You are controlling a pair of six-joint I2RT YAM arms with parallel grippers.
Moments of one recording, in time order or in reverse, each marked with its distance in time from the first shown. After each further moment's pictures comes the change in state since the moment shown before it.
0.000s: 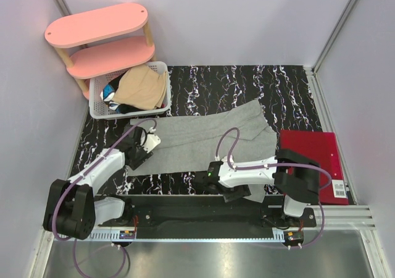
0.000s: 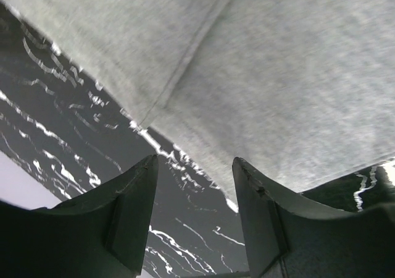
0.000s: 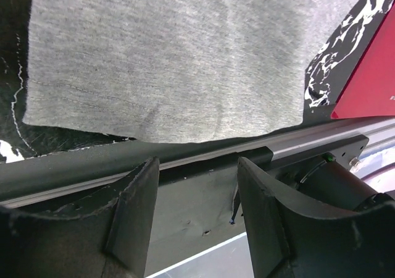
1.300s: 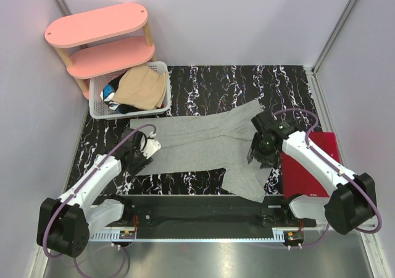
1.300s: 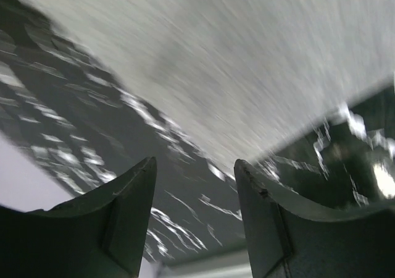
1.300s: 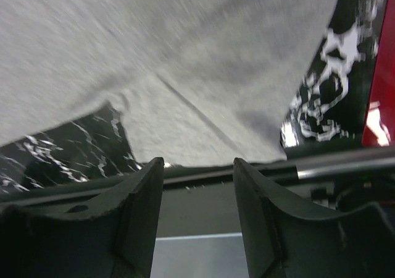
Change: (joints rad) left arm -0.053 -0.156 0.056 -0.203 0.019 -0.053; right arm -0.841 -0.464 0.002 0.152 -0.350 -0.324
